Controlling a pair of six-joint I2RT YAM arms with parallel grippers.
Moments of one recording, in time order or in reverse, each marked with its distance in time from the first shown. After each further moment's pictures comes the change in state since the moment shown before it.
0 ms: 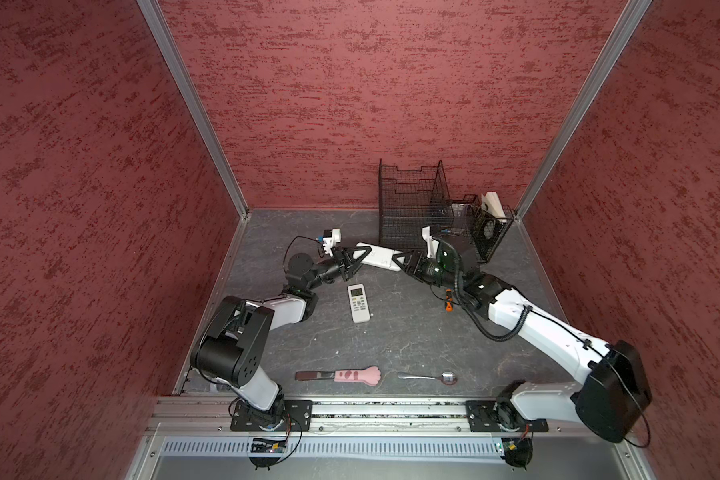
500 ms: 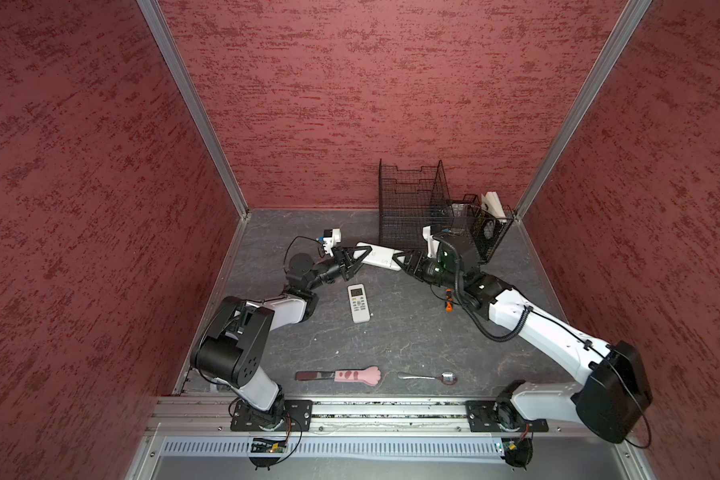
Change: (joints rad) left arm -0.006 -0.002 0.000 0.000 -0.015 0.000; right arm 0.001 -0.001 0.000 0.006 0.001 0.001
